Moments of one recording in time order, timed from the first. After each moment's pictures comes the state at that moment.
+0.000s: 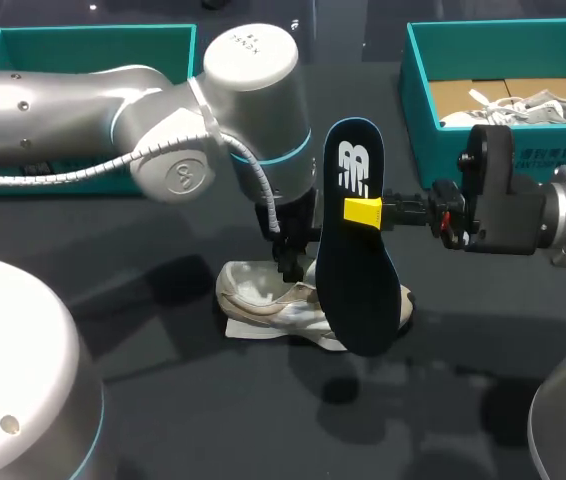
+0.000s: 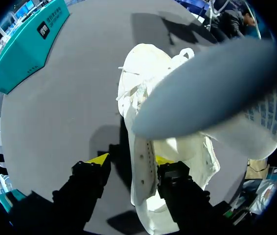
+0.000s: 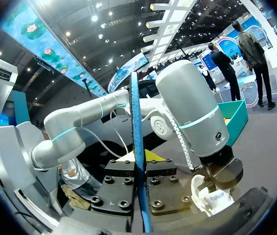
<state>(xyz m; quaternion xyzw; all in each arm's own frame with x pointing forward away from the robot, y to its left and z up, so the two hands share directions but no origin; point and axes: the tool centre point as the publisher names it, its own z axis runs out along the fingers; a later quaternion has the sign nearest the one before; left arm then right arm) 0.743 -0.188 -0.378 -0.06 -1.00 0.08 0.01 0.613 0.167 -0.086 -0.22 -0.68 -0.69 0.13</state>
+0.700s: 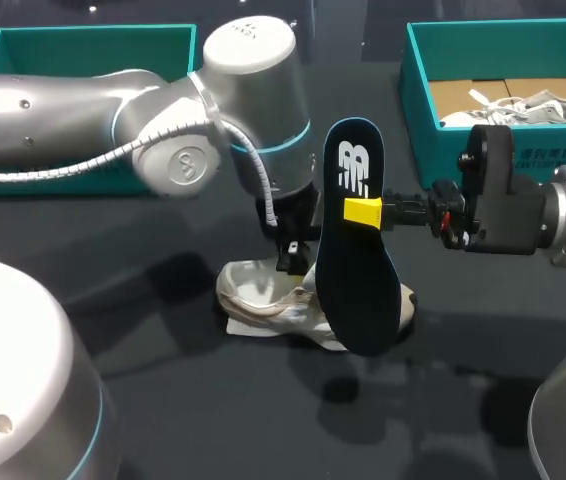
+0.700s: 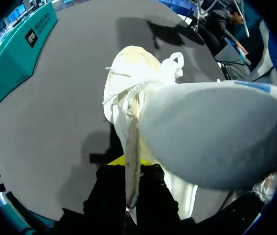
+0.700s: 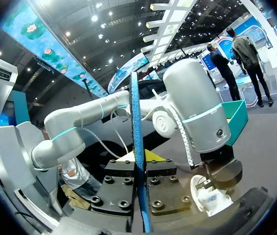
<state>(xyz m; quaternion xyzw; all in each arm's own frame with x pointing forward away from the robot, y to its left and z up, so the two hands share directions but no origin) 0.729 -0.193 -0.372 -0.10 -0.99 0.10 0.06 0.613 0.167 -0.086 -0.22 -0.68 -0.69 0.13</state>
